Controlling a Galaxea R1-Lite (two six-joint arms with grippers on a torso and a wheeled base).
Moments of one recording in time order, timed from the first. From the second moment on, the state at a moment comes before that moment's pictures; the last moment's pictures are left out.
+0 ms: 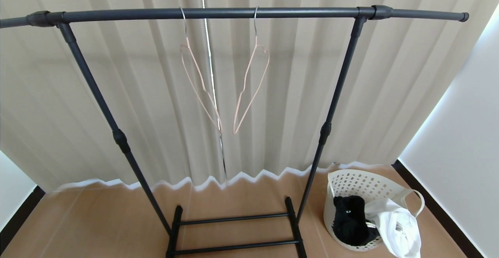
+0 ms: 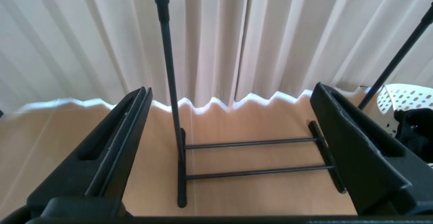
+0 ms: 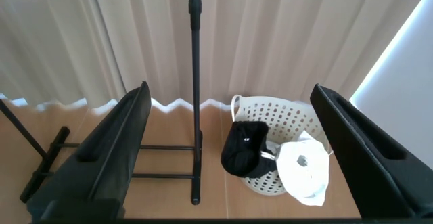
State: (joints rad) left arm 0.00 0.00 -0.02 0.05 0.00 0.00; right arm 0.01 0.00 0.00 0.01 0.04 0.00
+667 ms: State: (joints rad) left arm 0.00 0.00 -0.02 0.05 0.00 -0.01; right arm 0.01 0.00 0.00 0.01 0.04 0.00
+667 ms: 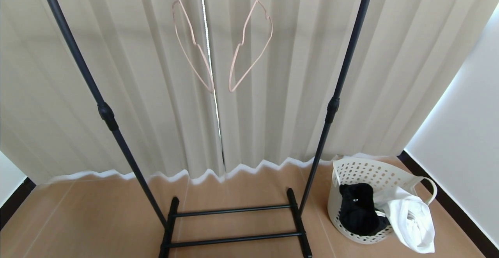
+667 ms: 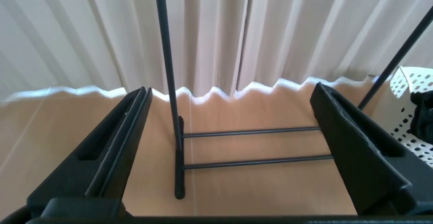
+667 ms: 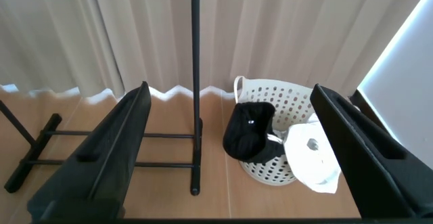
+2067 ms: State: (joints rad) left arm 0.00 0.00 -0.02 0.05 0.00 0.00; right arm 0.01 0.00 0.00 0.01 0.04 -0.01
